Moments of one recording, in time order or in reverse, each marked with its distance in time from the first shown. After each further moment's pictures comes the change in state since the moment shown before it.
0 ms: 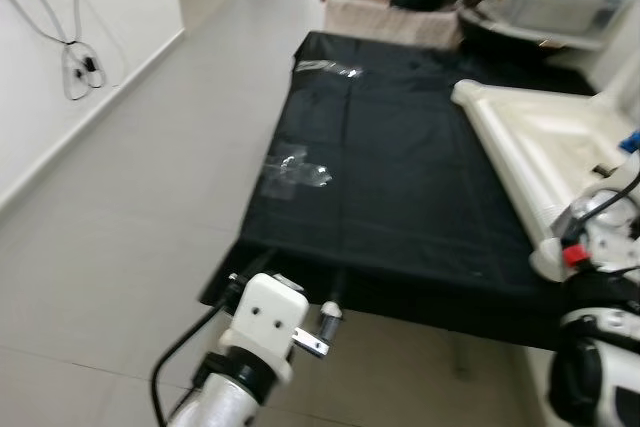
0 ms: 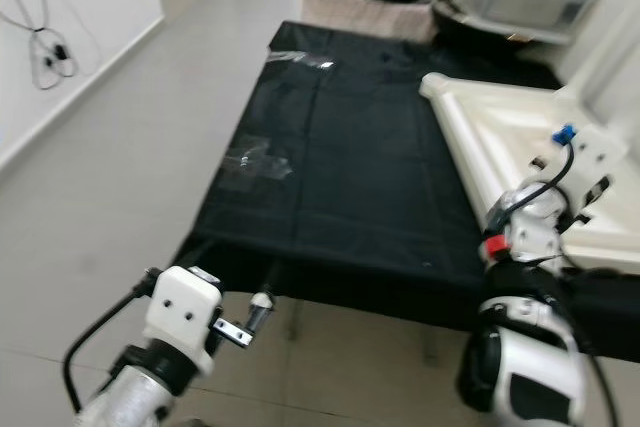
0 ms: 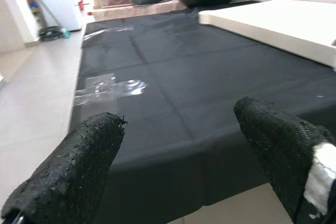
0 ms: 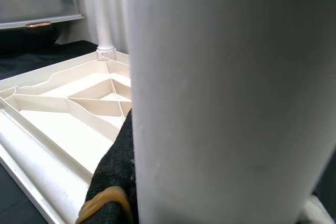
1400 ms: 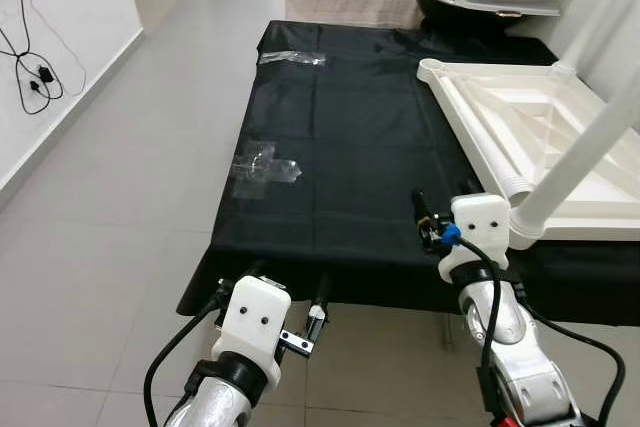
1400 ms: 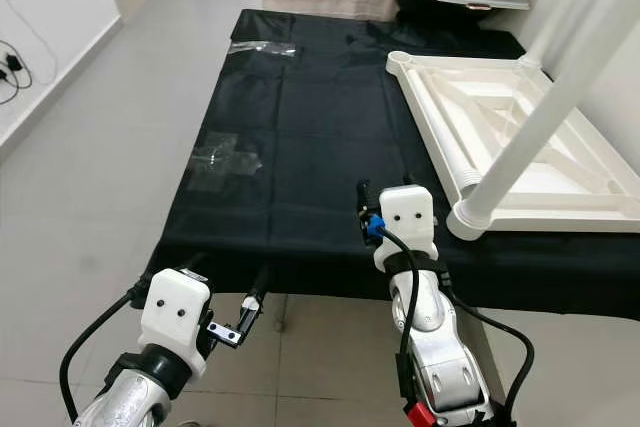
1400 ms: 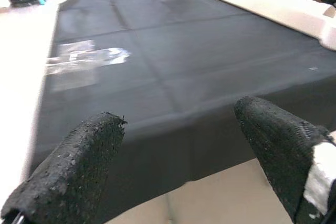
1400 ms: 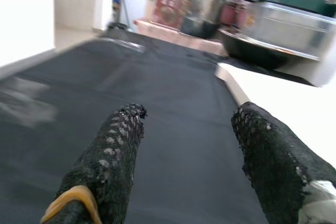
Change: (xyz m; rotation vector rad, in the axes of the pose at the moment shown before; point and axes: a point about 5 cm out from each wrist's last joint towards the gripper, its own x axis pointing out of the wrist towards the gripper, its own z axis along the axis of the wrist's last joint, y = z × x) left arm -0.003 0.009 -0.018 -0.055 0.119 0.069; right arm -0.189 0.033 -0.043 -0.202 -0.246 1.045
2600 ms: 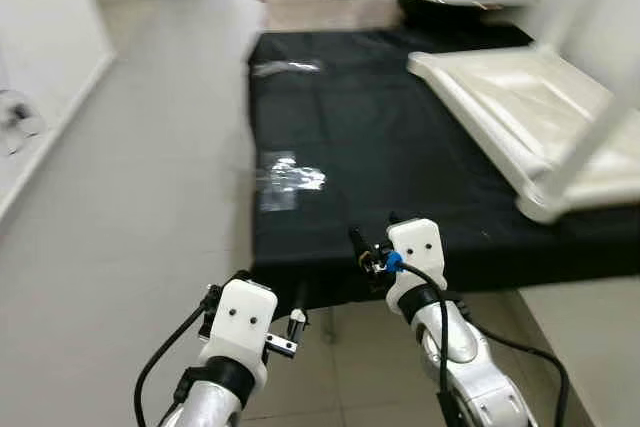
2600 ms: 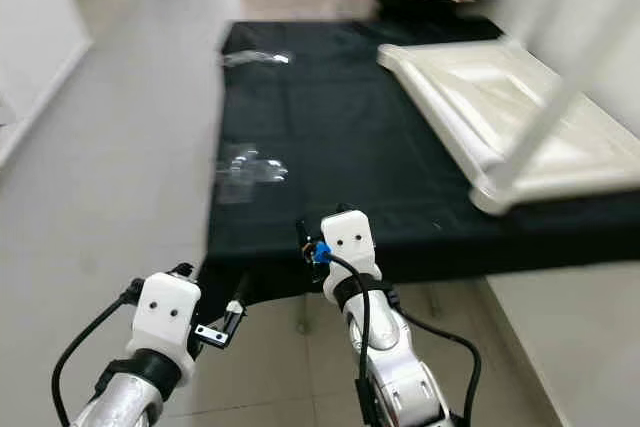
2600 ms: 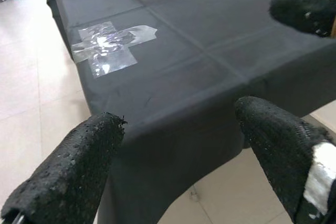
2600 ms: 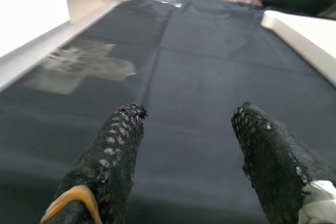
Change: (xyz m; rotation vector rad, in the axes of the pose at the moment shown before) left arm 0.001 0.014 -0.007 0.049 0.063 0.097; right arm -0.014 0.051 -0.015 0.074 0.109 0.229
